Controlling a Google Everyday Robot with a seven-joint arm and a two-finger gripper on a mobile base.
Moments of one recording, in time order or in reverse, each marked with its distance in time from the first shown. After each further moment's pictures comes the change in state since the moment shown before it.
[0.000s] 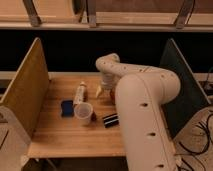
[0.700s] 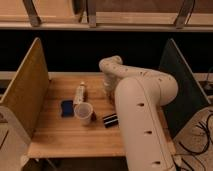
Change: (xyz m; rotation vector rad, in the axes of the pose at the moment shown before) arm 0.000 -0.018 0.018 -0.029 0.040 0.039
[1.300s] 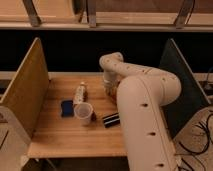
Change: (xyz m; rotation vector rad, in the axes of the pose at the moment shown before) arm -0.016 0.011 -0.037 -0.012 -0.097 -0.045
